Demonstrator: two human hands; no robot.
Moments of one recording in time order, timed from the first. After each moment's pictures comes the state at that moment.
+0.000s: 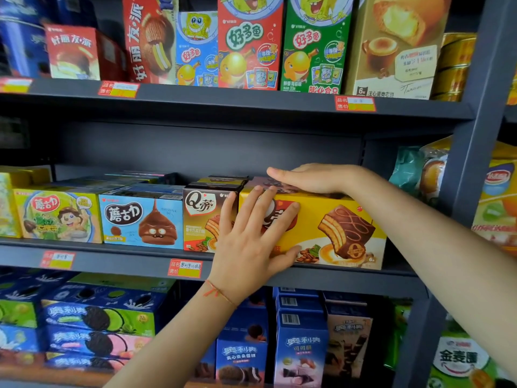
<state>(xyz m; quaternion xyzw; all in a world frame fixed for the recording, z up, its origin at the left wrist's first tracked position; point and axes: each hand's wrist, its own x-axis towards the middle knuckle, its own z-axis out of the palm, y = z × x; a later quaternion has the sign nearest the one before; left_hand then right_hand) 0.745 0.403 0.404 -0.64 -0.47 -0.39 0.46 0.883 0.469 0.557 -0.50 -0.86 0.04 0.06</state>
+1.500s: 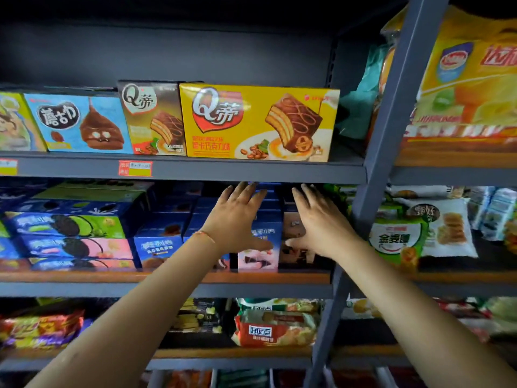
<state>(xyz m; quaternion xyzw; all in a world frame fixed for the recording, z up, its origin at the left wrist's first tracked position) 0.795 0.404 0.304 -0.78 -0.60 -0.08 0.15 1.000 0.430 0.311 -0.50 -0.85 -0.11 0.08</state>
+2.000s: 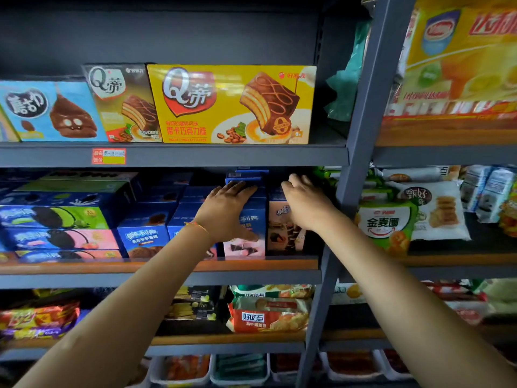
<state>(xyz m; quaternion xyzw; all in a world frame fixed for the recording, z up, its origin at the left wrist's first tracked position) 0.802 0.422 0.287 -0.77 -0.62 -0.08 0.08 1.001 0.465 0.300 -0.50 -0.85 -0.11 0.11</state>
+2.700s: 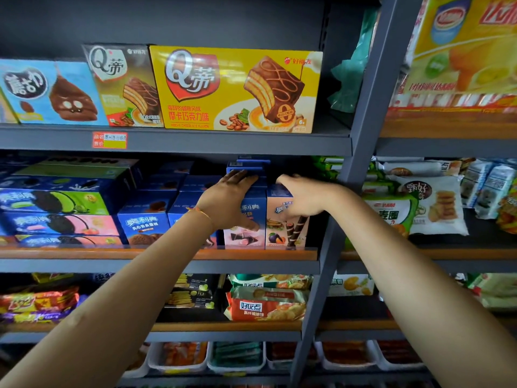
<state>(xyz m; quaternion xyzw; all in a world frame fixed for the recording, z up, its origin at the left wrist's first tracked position) 0.805 0.420 0.291 -0.77 -0.63 -0.08 0.04 1.004 0.461 0.326 -0.48 -0.87 0.10 0.01</state>
